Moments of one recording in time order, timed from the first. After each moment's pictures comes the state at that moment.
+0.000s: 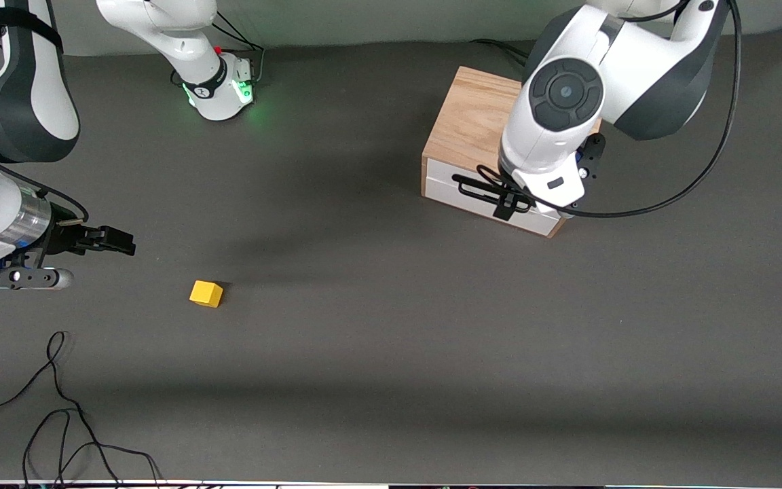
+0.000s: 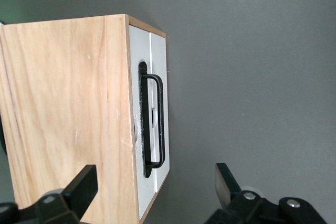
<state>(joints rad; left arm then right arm) -0.45 0.25 -0.12 -1.51 -0.04 1.52 -1.77 -0.04 0.15 0.07 -1.69 -0.01 1.75 0.07</state>
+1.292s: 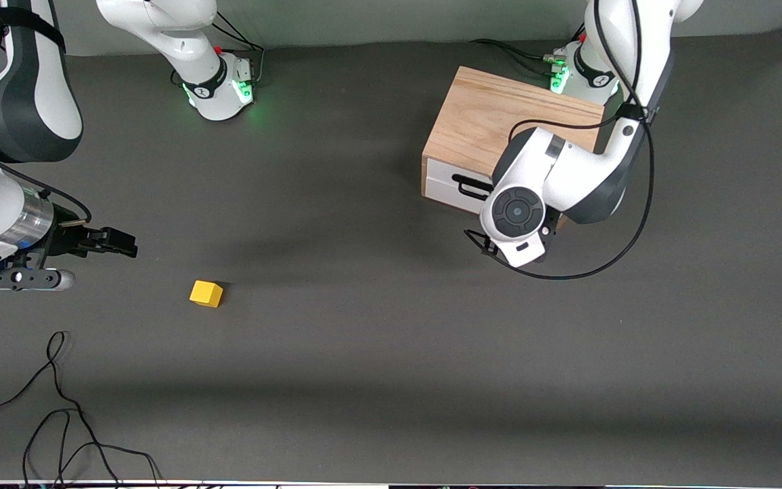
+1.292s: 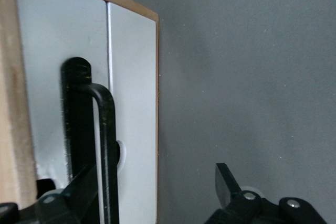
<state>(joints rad) -0.45 0.45 -0.11 -1.71 -0.06 1.80 -1.77 -0.04 0.15 0.07 -1.69 -0.01 1.77 0.08</state>
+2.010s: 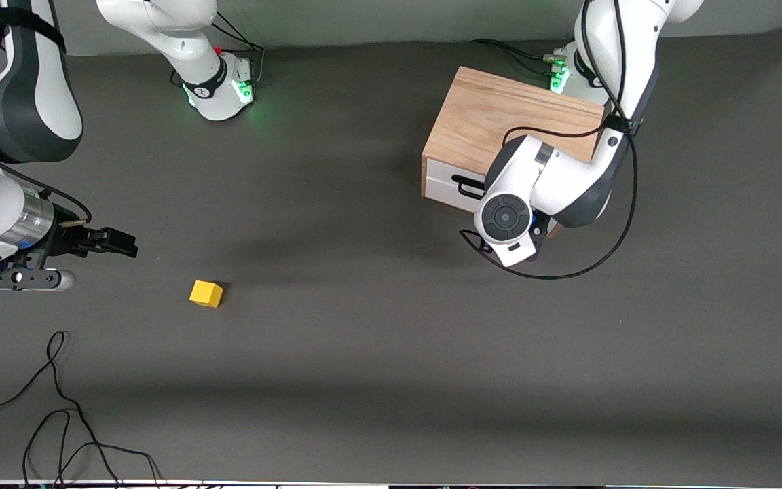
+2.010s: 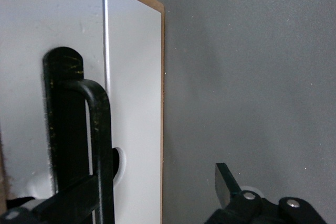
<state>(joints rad) -0.46 0.46 -0.12 -1.75 -0.06 1.82 -1.79 -0.04 0.15 0.07 -1.69 -0.01 1.77 0.08</state>
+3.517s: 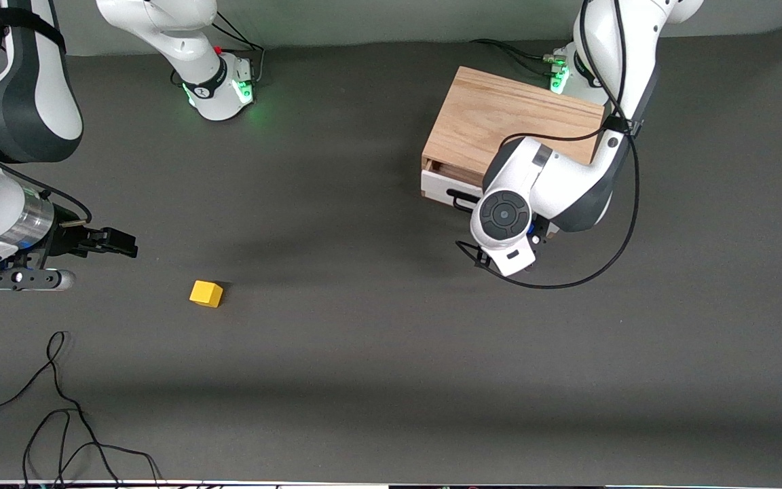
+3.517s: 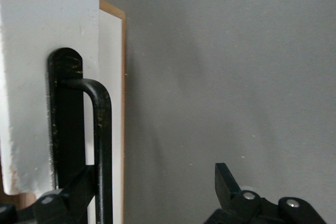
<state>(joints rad) -0.46 0.50 -0.11 -1.66 -0.01 1.89 -1.82 -0.04 0.15 0.07 -1.69 -0.01 1.77 0.08</state>
